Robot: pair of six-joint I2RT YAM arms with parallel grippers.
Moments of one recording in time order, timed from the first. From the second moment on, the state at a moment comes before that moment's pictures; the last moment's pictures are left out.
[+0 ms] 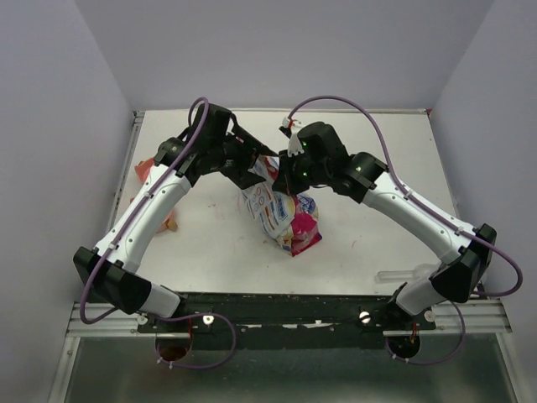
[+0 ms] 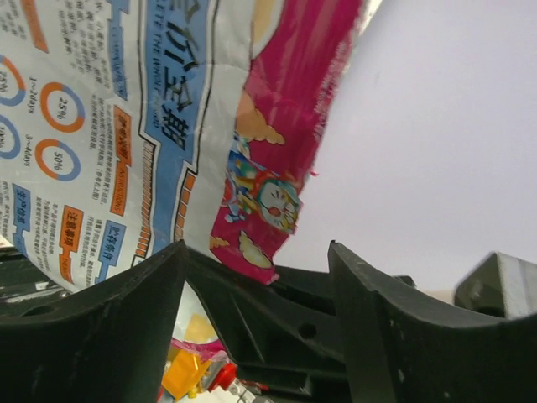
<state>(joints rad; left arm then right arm) -0.47 1.43 1.59 -0.89 0.32 -1.42 0.82 1.53 1.56 -0.67 -0.12 0.39</state>
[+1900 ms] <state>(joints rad) -0.48 1.25 1.39 -0.62 0.37 -1.07 0.73 1.47 1.58 -0.77 -0.29 0.41</state>
